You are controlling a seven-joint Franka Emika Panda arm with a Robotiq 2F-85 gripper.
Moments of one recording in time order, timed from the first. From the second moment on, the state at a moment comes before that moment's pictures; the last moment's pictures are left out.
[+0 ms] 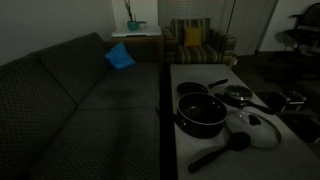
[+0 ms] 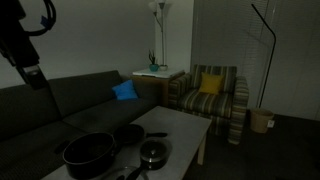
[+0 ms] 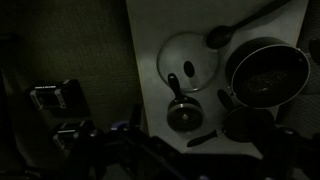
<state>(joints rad) -0.09 -0.18 0.07 -2.64 -0.22 2.64 0.47</state>
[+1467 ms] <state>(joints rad) -0.04 0.30 -0.02 -2.32 -0.04 2.67 0.27</state>
